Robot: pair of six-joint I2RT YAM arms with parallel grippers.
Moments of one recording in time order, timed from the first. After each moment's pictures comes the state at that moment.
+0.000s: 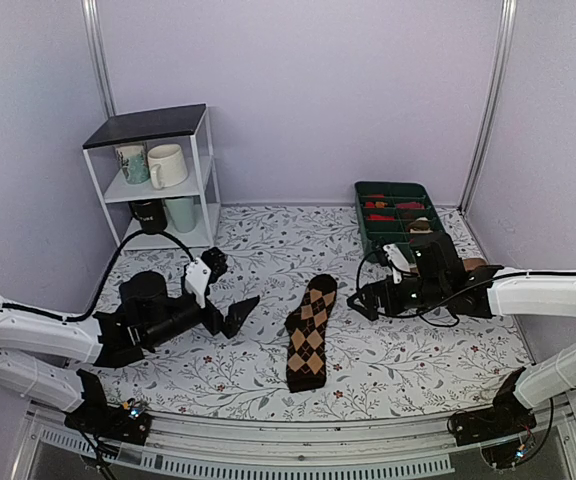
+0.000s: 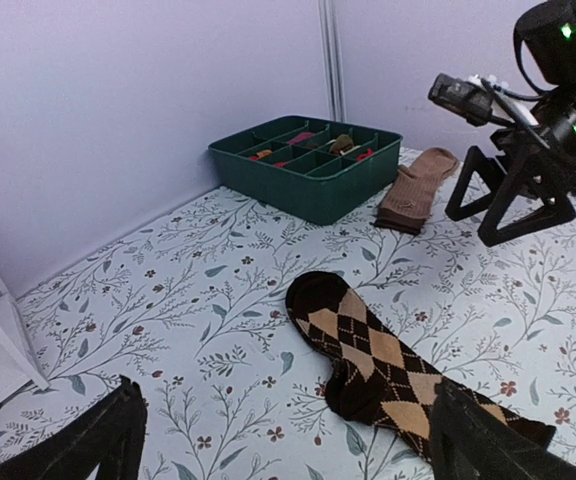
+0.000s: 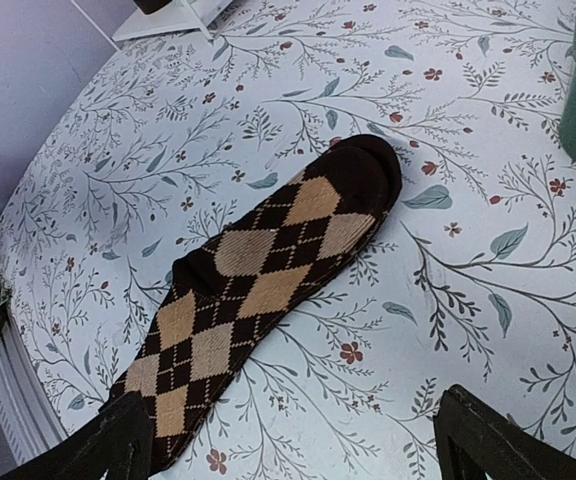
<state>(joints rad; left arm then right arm) -0.96 1.17 0.38 0.65 -0.20 0.07 0.71 1.32 0.69 -0.03 -0.19 0.33</state>
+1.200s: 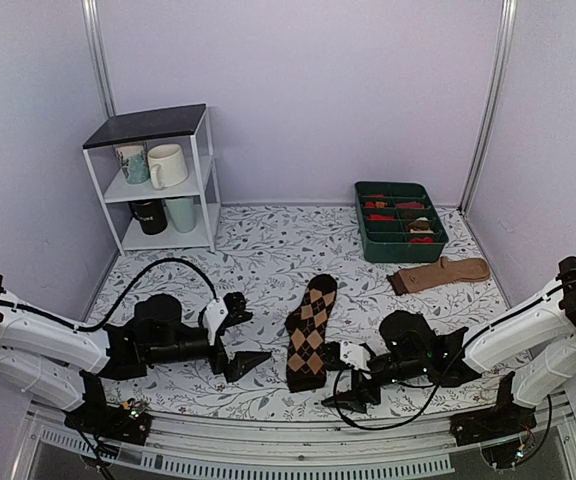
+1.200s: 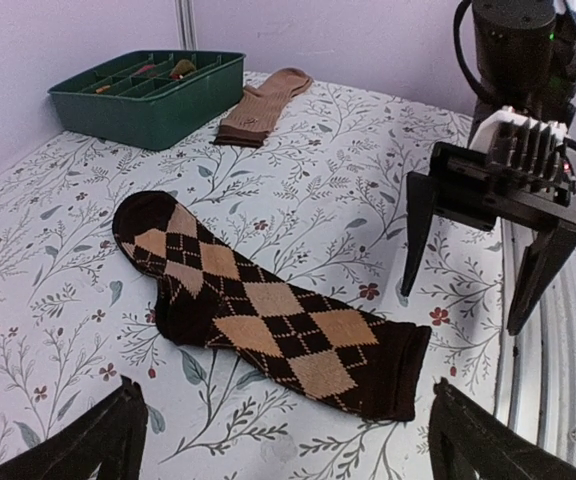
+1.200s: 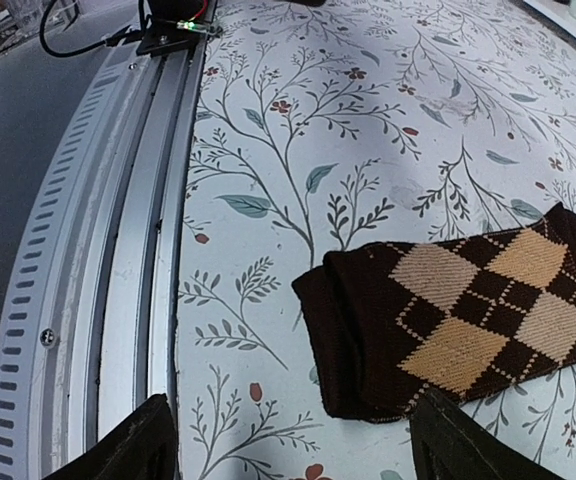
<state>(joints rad) -1.05 1.24 0.31 0.63 0.07 0.00 1.13 1.48 0.42 0.47 -0.32 -0.13</state>
